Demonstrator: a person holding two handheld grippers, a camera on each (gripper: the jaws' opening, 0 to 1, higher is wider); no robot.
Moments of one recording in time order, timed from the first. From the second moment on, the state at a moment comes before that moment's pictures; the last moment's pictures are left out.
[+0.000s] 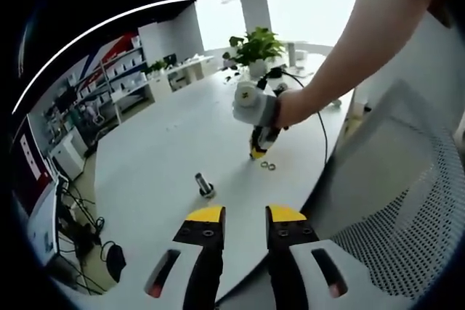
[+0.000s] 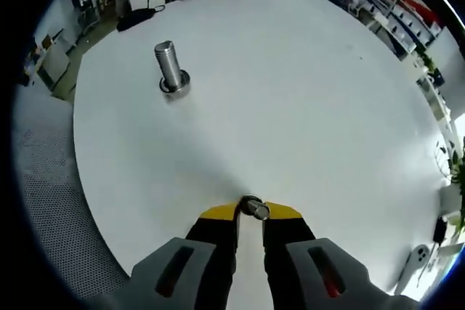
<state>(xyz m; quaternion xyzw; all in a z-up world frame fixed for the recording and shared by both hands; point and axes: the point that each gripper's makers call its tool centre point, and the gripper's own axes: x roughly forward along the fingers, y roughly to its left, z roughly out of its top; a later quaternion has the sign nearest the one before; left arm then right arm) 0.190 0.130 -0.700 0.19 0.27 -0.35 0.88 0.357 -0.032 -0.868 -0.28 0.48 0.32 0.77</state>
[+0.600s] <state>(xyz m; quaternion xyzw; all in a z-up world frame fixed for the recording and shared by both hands) 0.191 0.131 -0.700 0.19 0.27 -0.35 0.88 0.352 -0.036 -0.864 -0.27 0.49 0.32 0.76</state>
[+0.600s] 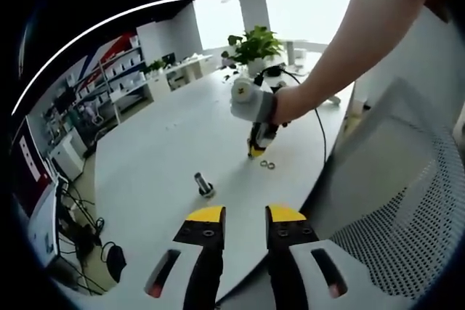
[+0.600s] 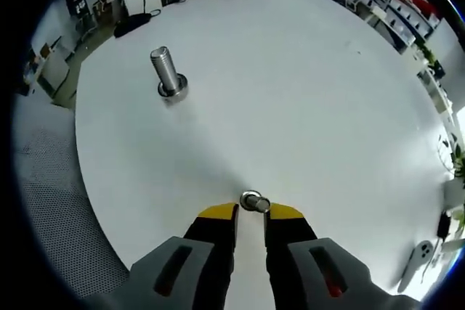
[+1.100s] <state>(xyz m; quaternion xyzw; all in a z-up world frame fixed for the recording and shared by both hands) 0.192 0.133 -0.700 0.20 0.27 -0.34 0.88 0.310 -0.036 -0.862 -0.24 0.49 0.34 0.76</state>
